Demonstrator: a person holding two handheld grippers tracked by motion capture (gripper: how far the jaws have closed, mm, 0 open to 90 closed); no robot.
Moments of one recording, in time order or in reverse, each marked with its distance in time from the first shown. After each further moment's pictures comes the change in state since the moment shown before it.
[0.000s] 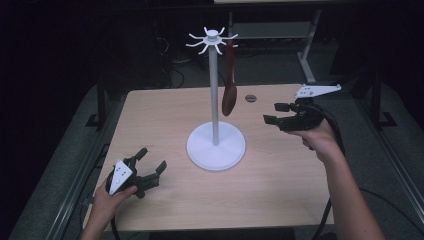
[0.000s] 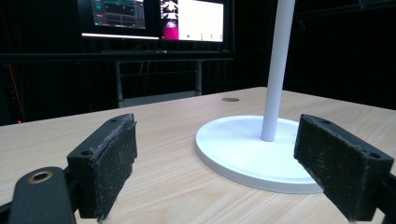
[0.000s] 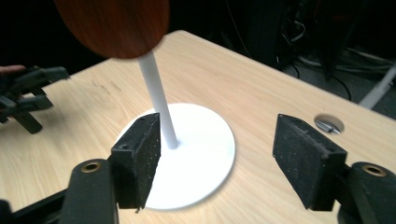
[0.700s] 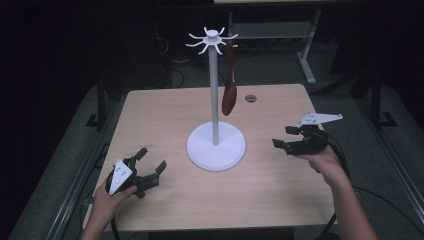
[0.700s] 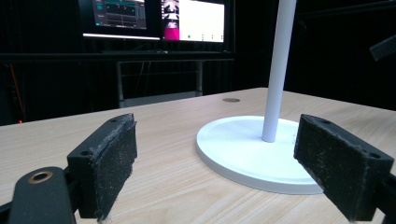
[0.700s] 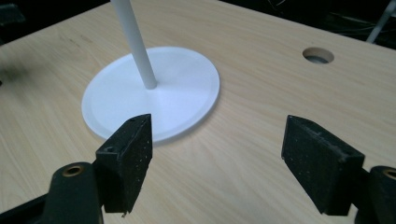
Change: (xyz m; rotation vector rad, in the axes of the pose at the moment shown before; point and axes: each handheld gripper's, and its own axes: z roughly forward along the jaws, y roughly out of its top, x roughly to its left) left arm 0.000 0.000 0.000 -0.001 0.005 -0.008; right arm -0.007 -0.078 0.001 0.078 -0.068 0.045
